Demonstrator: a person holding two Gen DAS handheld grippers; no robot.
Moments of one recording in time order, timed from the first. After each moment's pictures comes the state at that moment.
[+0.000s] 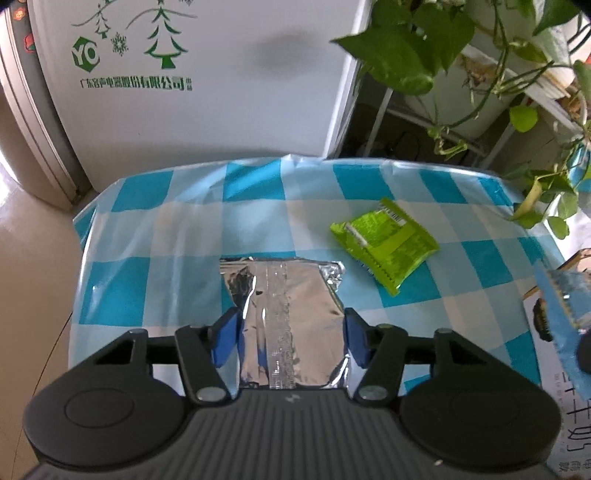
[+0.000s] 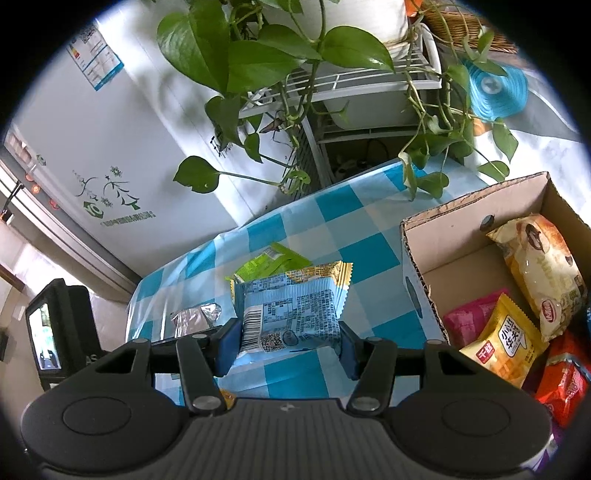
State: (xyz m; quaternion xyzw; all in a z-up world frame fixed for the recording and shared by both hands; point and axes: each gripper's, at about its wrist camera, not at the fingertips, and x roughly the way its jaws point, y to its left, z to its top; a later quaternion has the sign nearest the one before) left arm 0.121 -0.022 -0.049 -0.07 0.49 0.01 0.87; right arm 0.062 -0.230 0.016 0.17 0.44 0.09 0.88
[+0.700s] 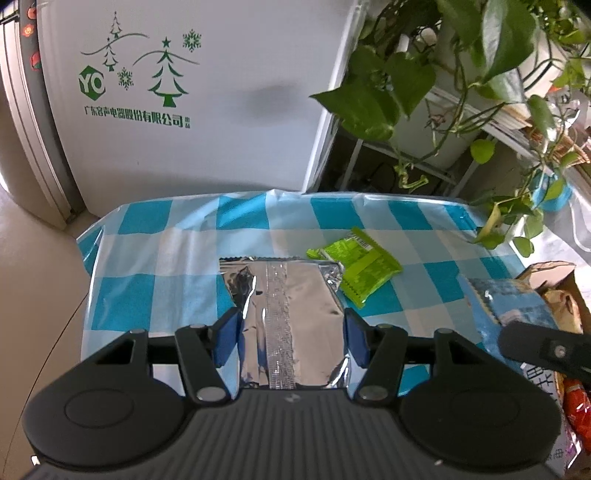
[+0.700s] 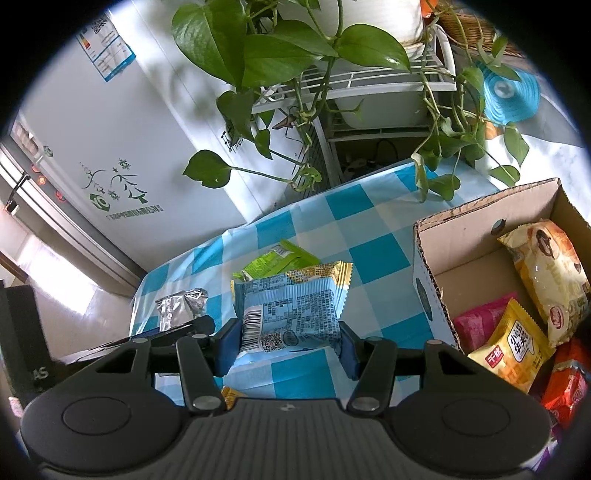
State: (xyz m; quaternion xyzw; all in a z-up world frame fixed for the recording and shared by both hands) left arm 0.093 -0.018 -0.019 -0.08 0.45 -0.01 0.89; right arm 0.064 -0.227 0.015 0.15 0.44 0.10 0.88
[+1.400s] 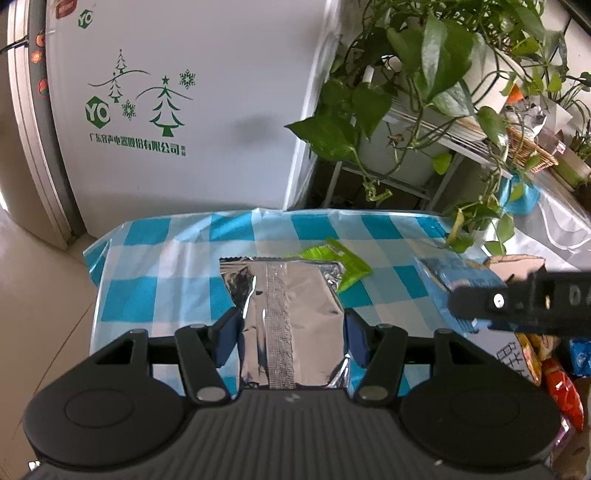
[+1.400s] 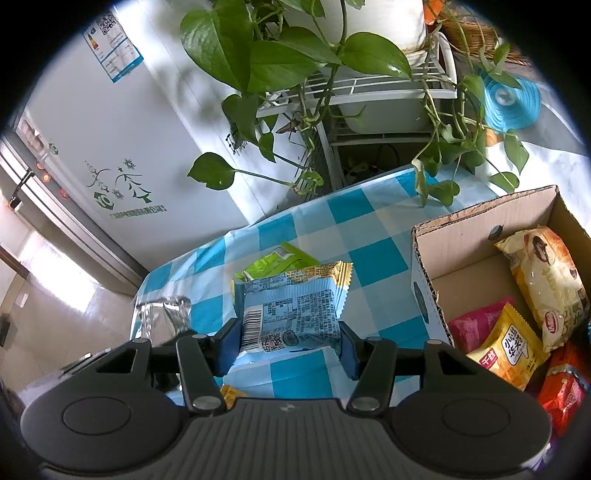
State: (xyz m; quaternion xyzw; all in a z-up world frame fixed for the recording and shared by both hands) left arm 0.046 -0.028 0.000 -0.08 0.40 -0.03 0.91; right arm 0.058 -0.227 0.019 0.15 0.43 0.11 0.88
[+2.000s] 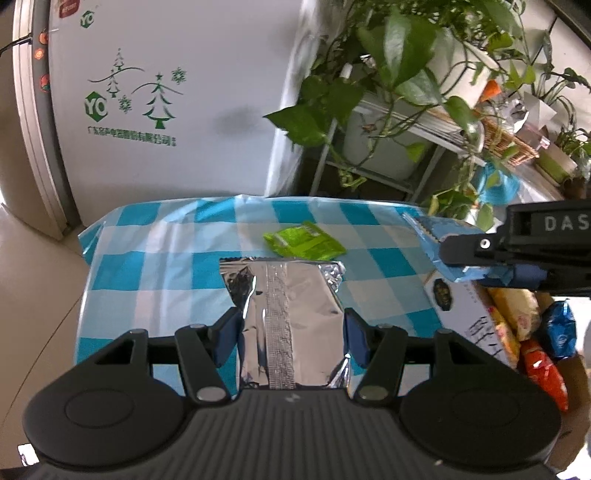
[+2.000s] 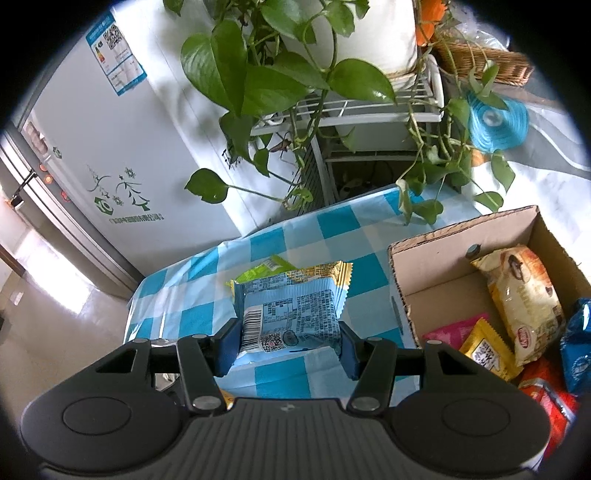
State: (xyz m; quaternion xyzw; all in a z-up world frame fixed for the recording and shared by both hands) left arm 0.014 -0.051 0.004 -0.08 0.39 -0.04 0.91; right arm 0.048 -0.242 0.032 0.13 0.41 0.10 0.90
